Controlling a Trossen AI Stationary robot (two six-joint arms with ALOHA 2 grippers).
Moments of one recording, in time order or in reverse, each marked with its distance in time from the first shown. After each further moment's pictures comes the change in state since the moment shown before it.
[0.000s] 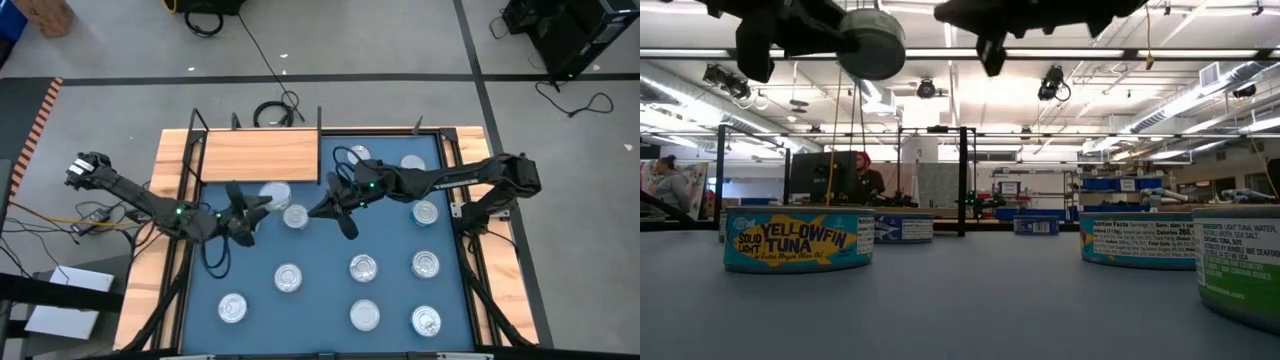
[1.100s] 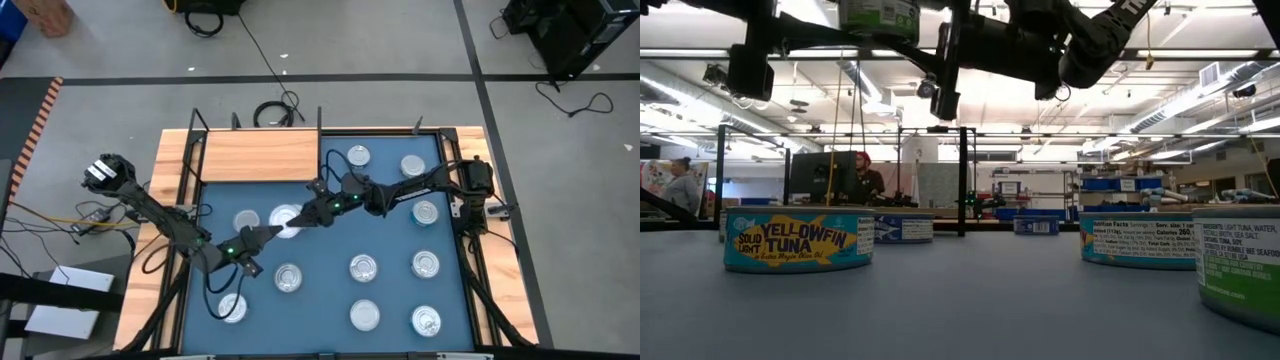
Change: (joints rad) left arm -0.208 0.354 -0.044 0.556 -0.233 0.747; right arm 0.002 0.357 0.000 0.731 -0.152 0.935
